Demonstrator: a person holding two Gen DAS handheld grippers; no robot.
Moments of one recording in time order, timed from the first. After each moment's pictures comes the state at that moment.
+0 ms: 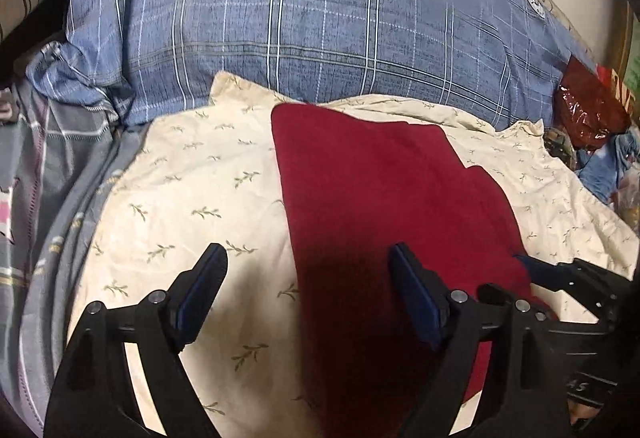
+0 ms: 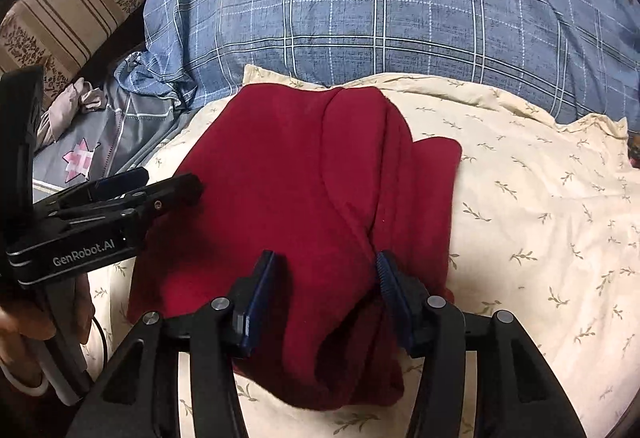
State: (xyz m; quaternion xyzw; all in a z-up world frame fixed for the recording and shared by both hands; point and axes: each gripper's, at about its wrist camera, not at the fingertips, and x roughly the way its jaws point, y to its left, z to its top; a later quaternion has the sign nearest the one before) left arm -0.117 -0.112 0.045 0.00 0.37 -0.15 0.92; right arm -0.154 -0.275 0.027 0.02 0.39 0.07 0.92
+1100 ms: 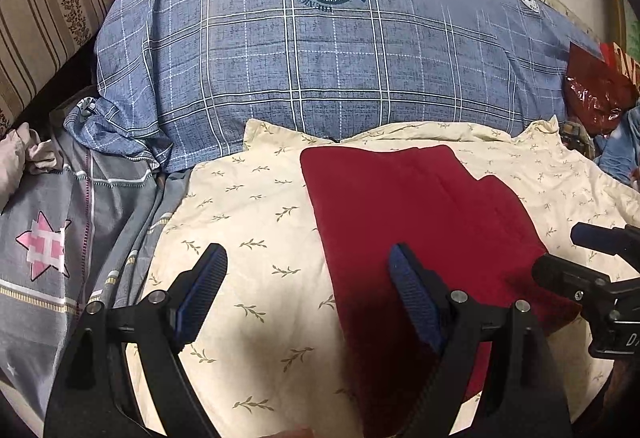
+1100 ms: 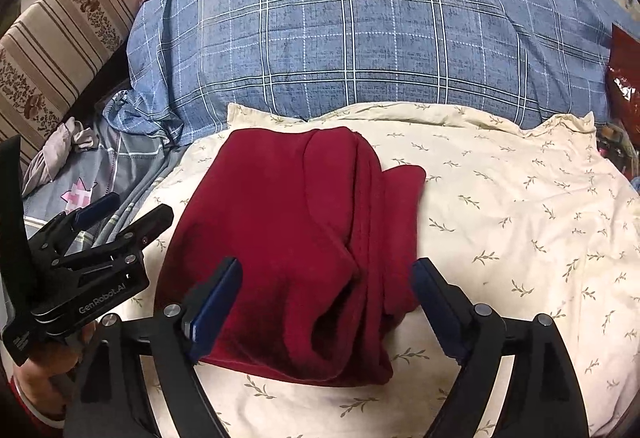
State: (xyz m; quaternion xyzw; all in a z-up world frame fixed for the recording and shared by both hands) left arm -0.141 -0.107 0.063 0.06 0.30 -0.11 0.95; right arm -0.174 -0.278 0.056 0.05 0.35 0.02 0.93
